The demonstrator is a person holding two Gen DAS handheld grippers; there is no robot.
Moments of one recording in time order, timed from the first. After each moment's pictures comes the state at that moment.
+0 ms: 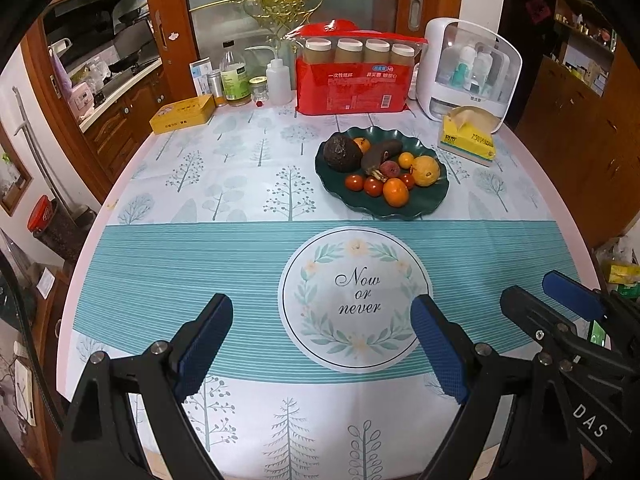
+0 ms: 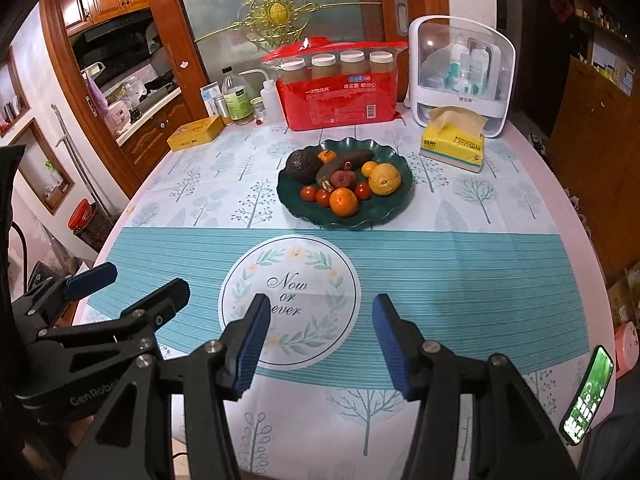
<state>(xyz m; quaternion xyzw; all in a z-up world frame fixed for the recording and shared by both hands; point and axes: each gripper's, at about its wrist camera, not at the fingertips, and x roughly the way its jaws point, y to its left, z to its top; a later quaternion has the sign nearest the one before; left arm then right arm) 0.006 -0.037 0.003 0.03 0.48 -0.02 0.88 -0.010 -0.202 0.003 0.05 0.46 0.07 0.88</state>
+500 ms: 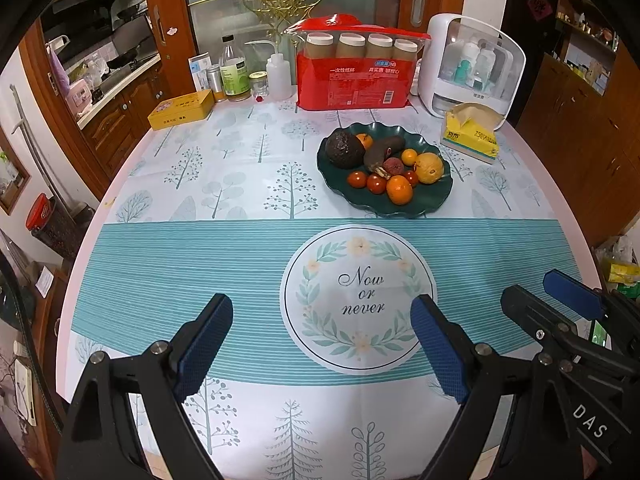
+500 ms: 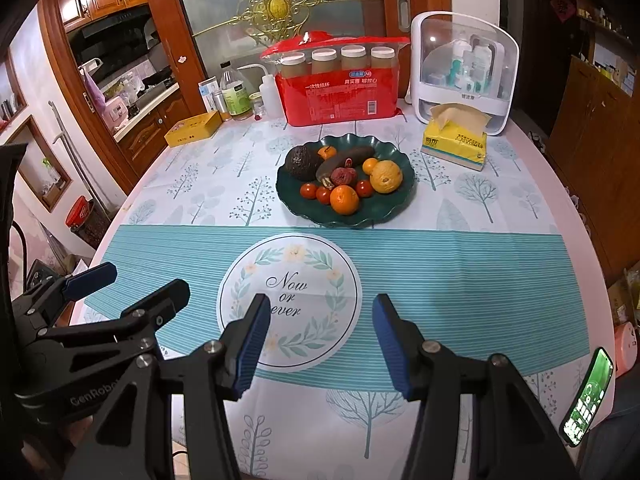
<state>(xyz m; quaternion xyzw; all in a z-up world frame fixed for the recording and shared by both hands) 0.013 -0.030 0.000 0.03 0.49 -0.02 0.87 -0.004 -0.200 -0.001 0.05 0.47 0.07 0.88</state>
